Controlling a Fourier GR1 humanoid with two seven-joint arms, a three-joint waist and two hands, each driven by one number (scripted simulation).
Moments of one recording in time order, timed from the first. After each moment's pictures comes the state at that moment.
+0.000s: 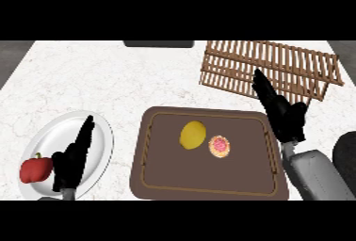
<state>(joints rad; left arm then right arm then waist) 0.00 0.32 -0.24 -1.31 0.21 0.27 -0.13 -0.31 -0.30 0.23 -1.38 -0.17 -0.16 0.06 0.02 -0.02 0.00</state>
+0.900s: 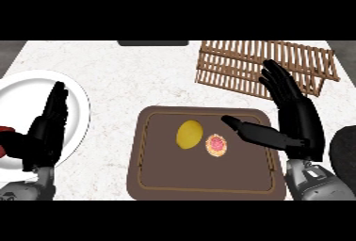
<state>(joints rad) -0.09 0.37 -0.13 -1.60 0.21 0.35 0.06 -0.25 -0.23 0.24 -1.81 -0.01 -0.46 0.33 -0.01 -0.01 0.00</state>
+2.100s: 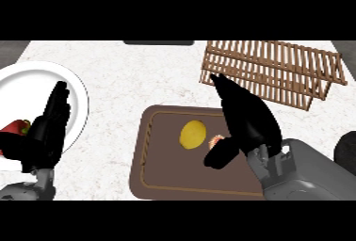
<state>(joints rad) -0.08 0.36 -0.13 -1.65 0.20 0.33 0.10 -0.72 -0.44 0.68 -1.78 0.28 0.04 1.21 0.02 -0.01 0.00</state>
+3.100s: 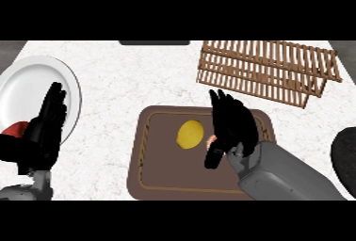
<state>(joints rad) -0.06 0.35 -0.10 -1.66 0.18 0.32 0.10 -0.66 -0.34 0.74 -1.60 0.40 0.12 1.24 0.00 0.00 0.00</state>
